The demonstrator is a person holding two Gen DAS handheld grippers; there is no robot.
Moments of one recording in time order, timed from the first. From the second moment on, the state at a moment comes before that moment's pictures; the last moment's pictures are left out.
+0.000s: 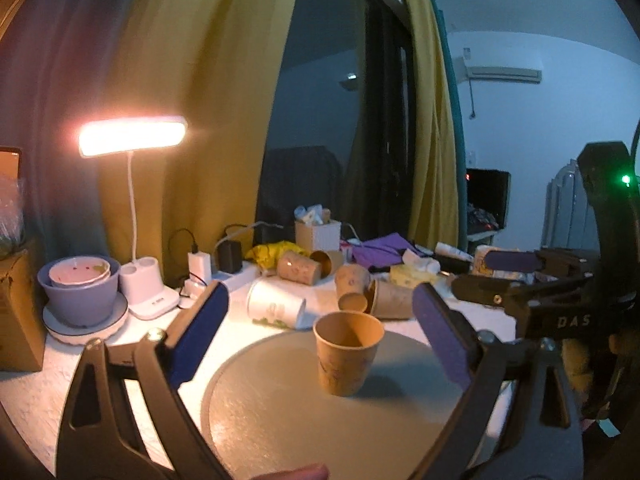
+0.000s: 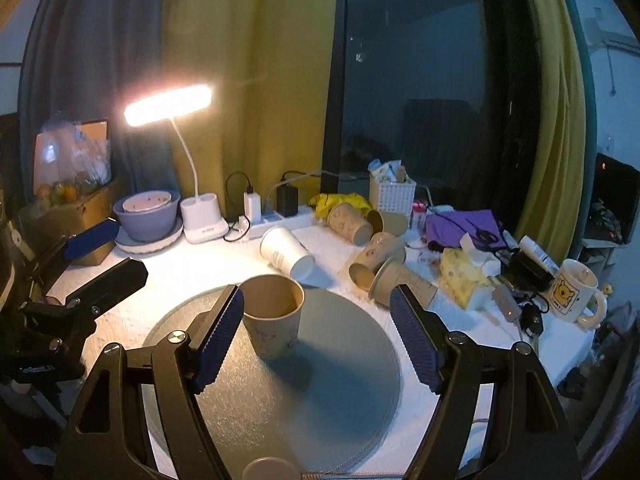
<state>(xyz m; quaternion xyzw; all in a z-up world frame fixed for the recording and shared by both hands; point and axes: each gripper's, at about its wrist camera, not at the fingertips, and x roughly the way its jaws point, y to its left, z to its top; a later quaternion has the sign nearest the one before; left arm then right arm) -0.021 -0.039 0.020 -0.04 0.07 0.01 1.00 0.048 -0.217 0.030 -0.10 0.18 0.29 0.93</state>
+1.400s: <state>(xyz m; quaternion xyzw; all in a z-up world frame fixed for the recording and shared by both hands) -0.027 -0.021 0.025 -0.08 0.05 0.02 1.00 0.051 -0.223 0.029 -0.10 0.18 0.29 0.93</state>
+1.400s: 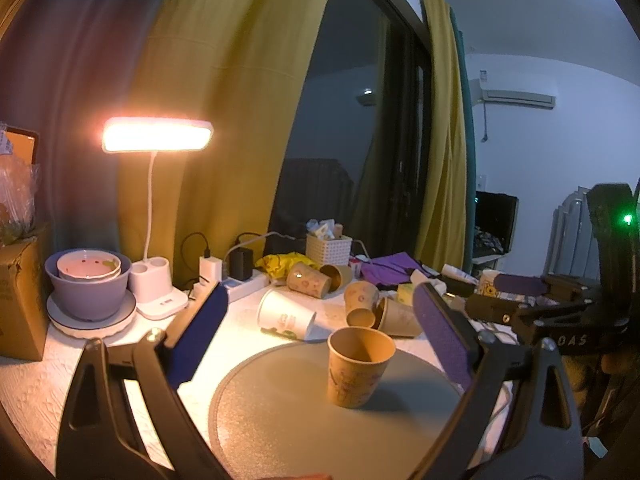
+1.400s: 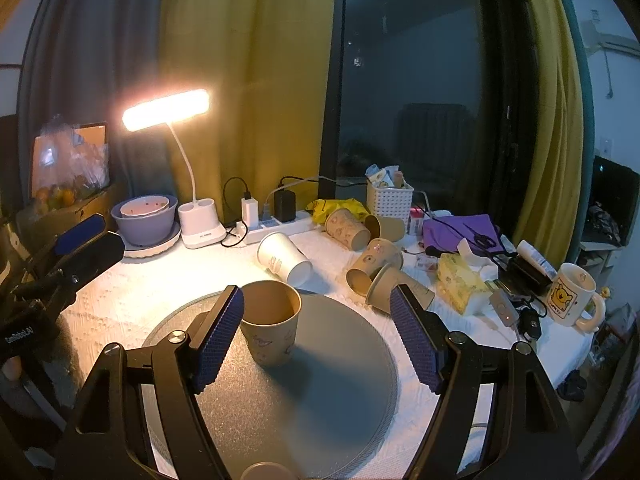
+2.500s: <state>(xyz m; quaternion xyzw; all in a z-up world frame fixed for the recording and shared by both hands) -0.027 -0.027 0.022 -0.07 0.05 0.02 1.00 0.050 -0.222 0.025 -0.10 0.18 0.30 0.93</state>
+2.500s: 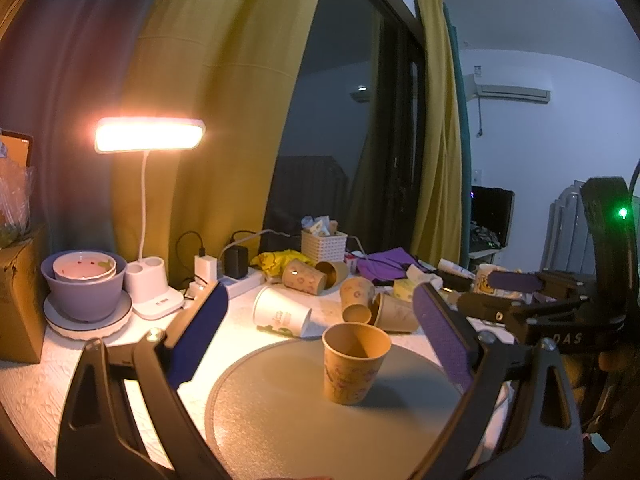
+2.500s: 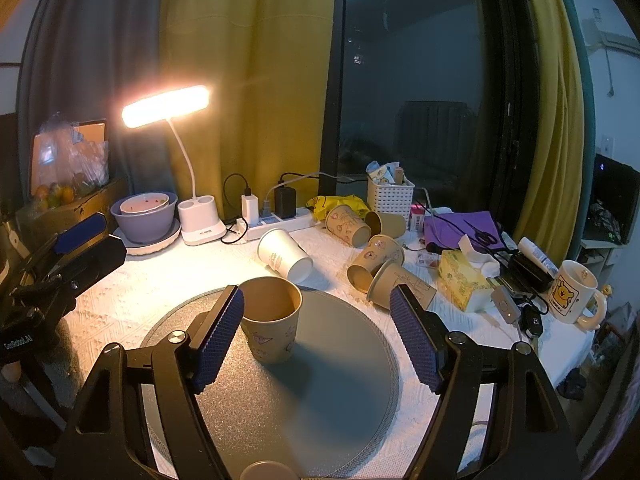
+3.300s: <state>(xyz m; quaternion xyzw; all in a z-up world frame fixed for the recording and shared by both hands) -0.028 -0.028 0.022 -0.07 0.05 0.01 1.00 0.051 -0.222 0.025 -0.10 0.18 0.30 0.93</state>
